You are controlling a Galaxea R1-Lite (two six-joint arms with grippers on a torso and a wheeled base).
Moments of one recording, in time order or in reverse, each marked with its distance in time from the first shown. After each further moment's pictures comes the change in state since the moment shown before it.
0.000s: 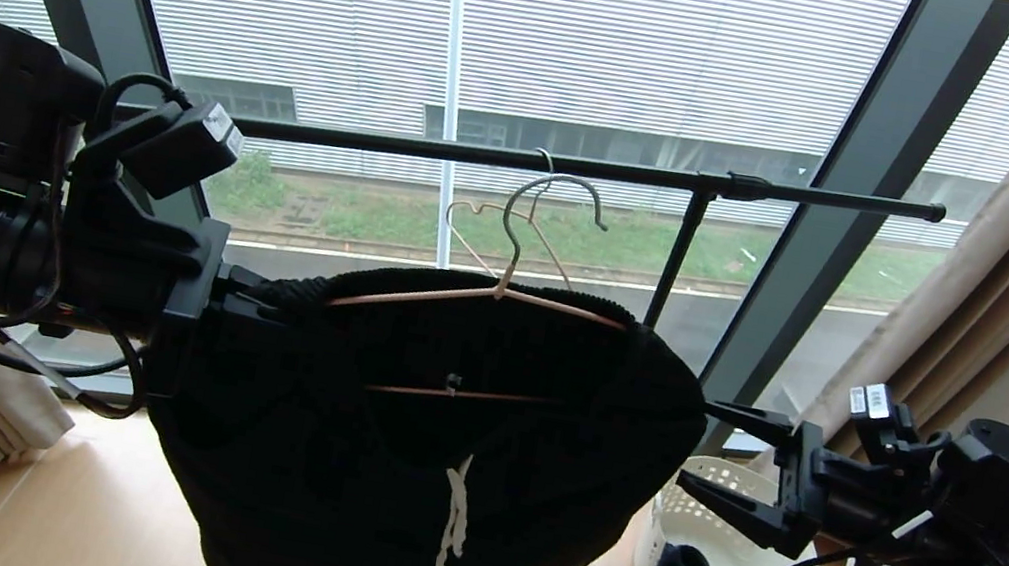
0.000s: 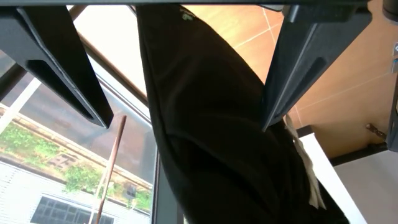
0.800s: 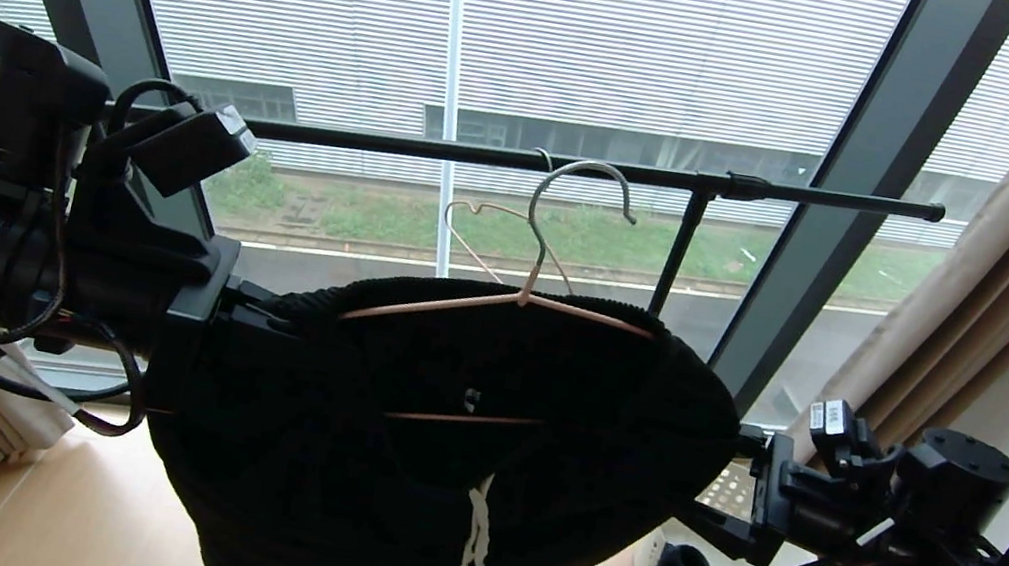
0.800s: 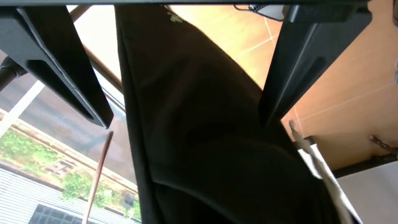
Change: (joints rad) left arm -0.056 -0.026 0.016 -0.001 -0.005 -0.158; right arm 0.044 0.064 -0.001 -0.001 -0.054 -0.066
